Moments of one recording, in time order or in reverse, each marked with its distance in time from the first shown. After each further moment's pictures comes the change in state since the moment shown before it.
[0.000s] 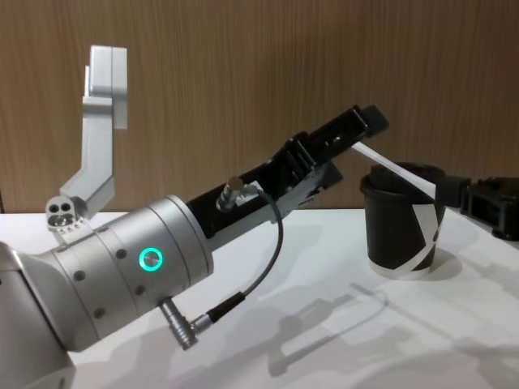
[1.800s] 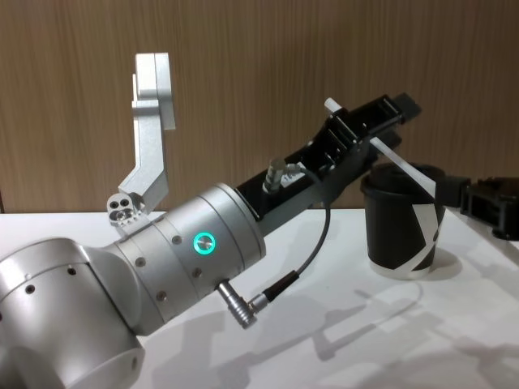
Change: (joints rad) left arm -0.090 -0.076 0.052 0.133 -0.086 0.008 -0.104; right arm 0.000 0.000 0.000 0.000 0.000 0.000 0.000
